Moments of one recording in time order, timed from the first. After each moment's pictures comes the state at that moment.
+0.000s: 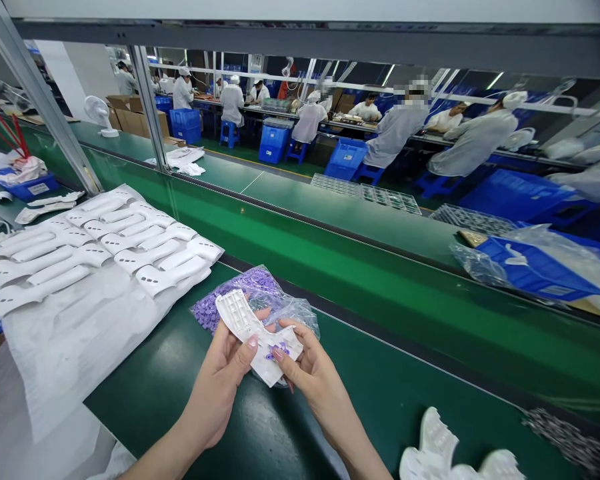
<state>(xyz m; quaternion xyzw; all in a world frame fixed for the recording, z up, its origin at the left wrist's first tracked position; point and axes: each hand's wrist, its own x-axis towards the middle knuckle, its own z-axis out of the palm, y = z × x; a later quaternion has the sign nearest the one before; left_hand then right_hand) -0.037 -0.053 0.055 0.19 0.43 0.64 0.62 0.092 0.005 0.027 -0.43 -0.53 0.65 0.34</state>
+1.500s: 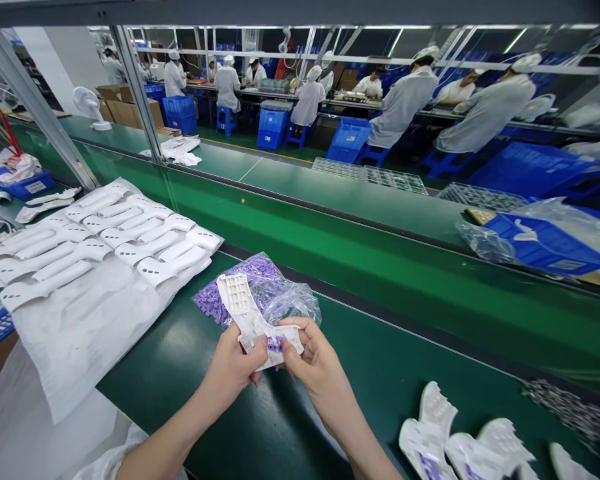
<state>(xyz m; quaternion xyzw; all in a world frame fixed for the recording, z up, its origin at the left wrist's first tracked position) -0.035 -0.043 0.022 0.32 0.58 0.49 0.57 0.095 -0.001 0.033 -0.44 -0.58 0.62 0.29</state>
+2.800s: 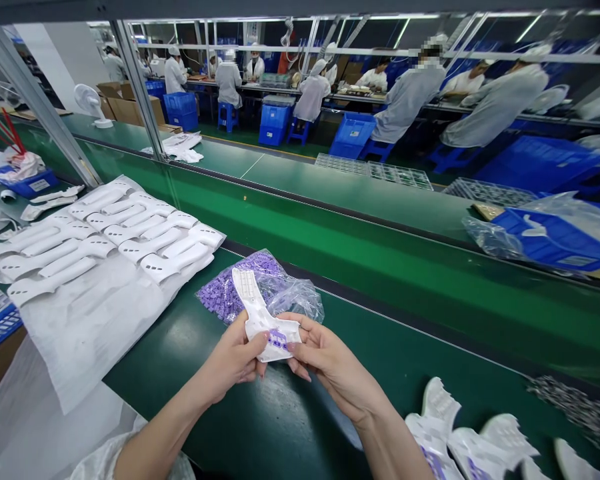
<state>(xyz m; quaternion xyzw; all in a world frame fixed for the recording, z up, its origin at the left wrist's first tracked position) -0.049 -0.047 0.029 0.32 0.48 0.44 0.69 0.111 0.014 0.039 -0.38 -0.43 0.79 0.20</state>
